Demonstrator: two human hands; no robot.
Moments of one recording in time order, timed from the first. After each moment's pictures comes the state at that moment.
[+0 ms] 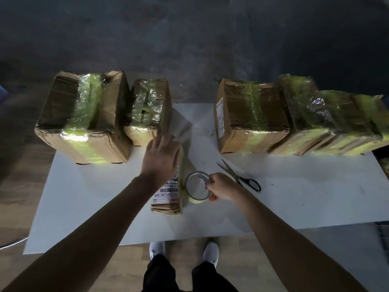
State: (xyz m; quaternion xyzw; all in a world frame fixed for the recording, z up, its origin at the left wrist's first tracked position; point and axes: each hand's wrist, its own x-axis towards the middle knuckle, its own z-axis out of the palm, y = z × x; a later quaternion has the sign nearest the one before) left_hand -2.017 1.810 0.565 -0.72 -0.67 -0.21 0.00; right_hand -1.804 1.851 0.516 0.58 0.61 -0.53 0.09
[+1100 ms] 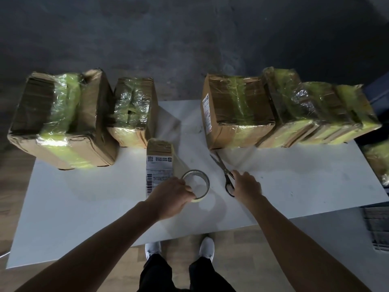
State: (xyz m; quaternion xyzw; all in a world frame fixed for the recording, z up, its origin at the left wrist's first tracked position) left_hand -1.968 1.771 0.541 -0.88 -0.44 -0.07 -0.17; right_hand -1.720 1.844 0.515 0.66 0.69 -0.19 0.21
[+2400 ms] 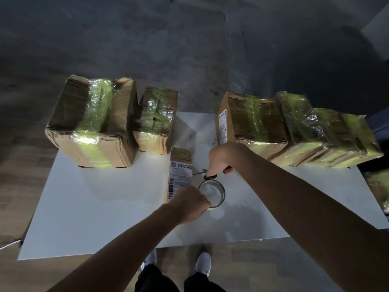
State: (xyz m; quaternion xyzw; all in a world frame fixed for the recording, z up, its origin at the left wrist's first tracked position) left_hand -1.962 1.771 0.539 -0.88 -0.46 0.00 -0.16; right_hand -1.878 1.905 0.654 0.45 0.76 -0.19 0.43
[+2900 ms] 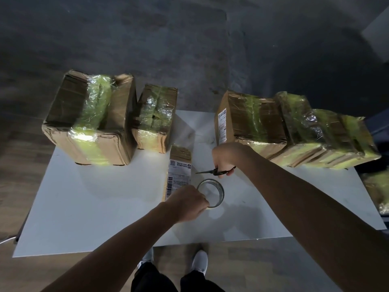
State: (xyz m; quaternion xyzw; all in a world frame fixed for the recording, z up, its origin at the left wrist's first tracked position) left_hand -1.965 1.771 0.541 -0.88 -0.44 0.00 -0.15; right_hand -1.869 1.912 0.645 0.44 0.75 -0.17 0.46
